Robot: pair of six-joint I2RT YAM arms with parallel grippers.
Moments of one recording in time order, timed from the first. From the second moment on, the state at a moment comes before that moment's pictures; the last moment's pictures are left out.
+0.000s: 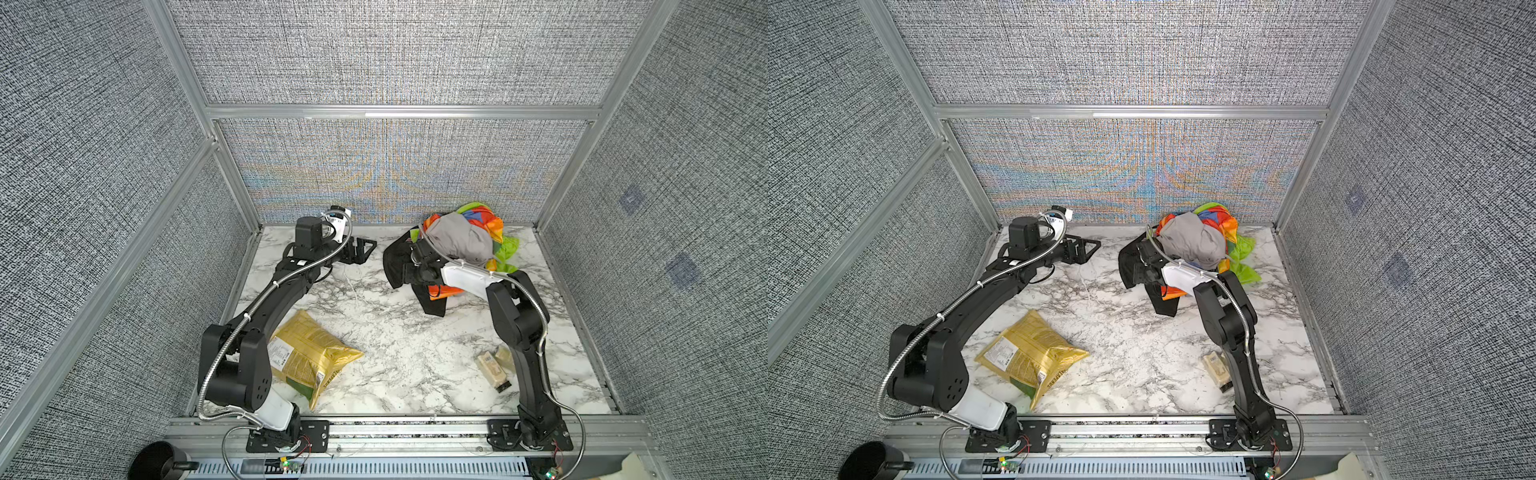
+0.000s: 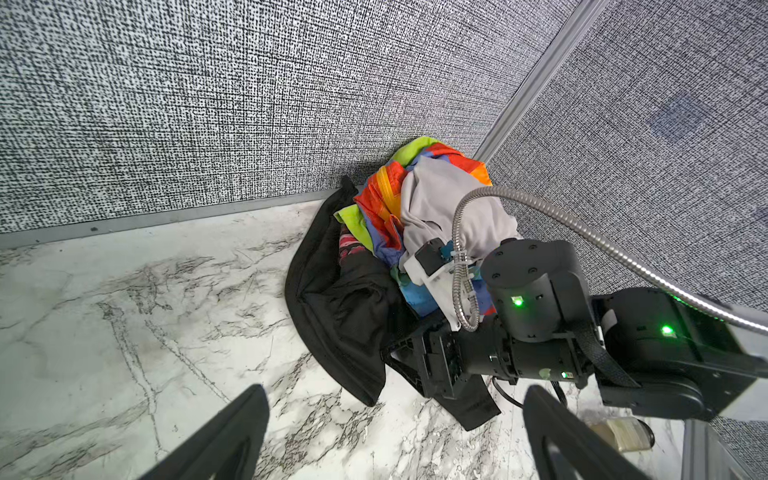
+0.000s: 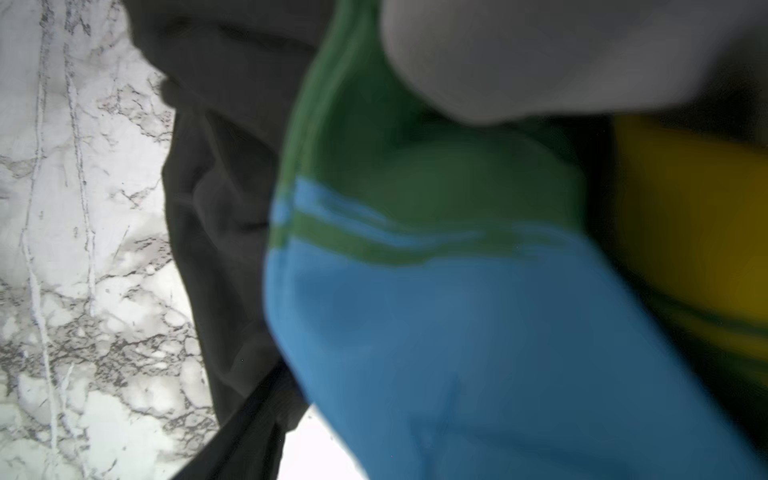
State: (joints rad) left arm -0.23 1.57 1.21 -0.06 0.56 -0.21; right arm 0.53 2.21 1.62 -0.38 0.05 0.49
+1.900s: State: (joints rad) left arm -0.15 1.47 1.20 -0.03 0.68 -0.25; right arm 0.66 1.50 1.36 -0.34 0.11 0.37
